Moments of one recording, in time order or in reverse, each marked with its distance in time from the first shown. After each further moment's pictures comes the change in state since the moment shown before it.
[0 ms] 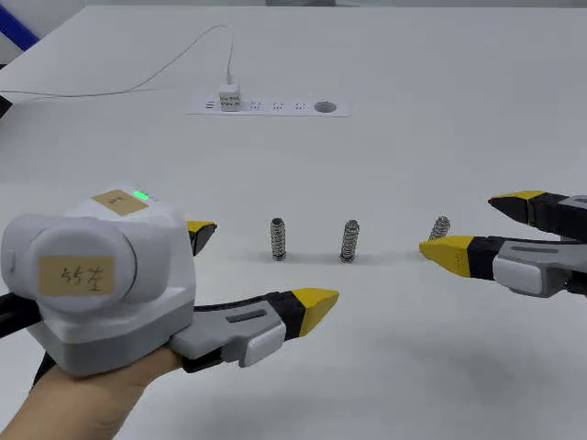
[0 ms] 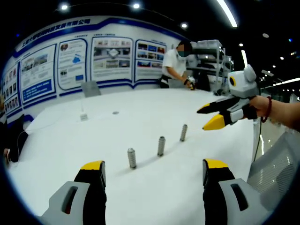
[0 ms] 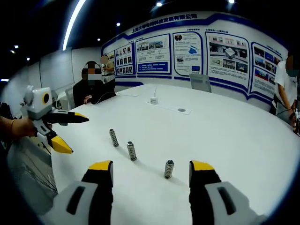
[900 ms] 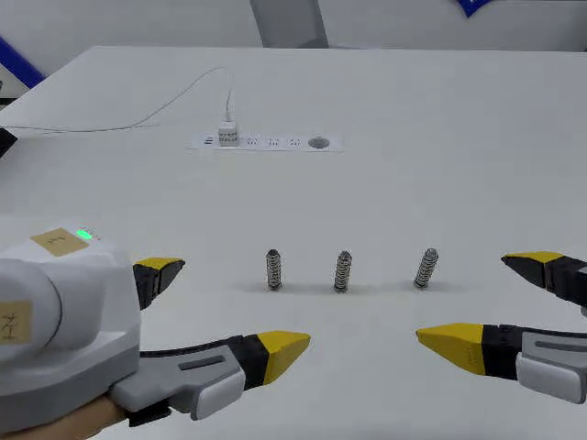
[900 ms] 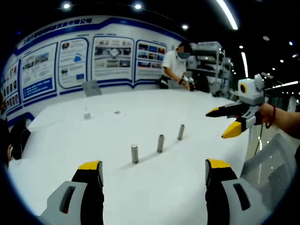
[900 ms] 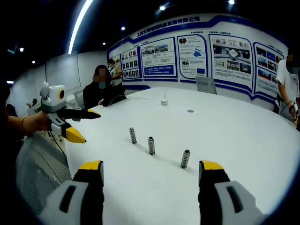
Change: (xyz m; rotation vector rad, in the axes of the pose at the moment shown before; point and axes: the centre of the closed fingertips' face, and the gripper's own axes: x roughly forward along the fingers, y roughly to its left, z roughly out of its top) left arm -0.029 0.001 0.002 -0.017 0.004 -0.009; right arm -0.037 0.041 -0.006 0.018 -0.042 0.066
